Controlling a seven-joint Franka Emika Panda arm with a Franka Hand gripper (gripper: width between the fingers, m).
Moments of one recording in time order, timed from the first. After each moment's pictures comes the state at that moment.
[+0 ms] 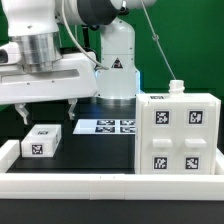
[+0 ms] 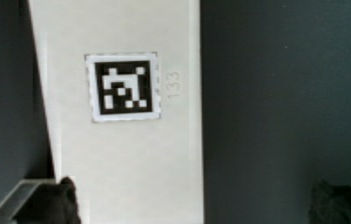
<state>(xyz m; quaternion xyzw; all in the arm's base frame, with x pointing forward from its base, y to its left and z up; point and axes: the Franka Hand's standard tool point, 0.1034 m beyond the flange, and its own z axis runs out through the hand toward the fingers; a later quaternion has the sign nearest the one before) 0.487 -0.136 0.058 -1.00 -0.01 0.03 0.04</state>
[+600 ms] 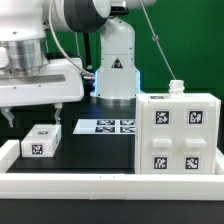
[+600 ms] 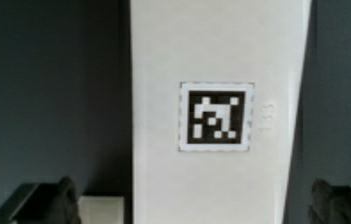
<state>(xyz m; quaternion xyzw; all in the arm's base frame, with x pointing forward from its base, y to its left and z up) 0.478 -0.165 0.045 -1.00 -0.04 0.02 0.03</state>
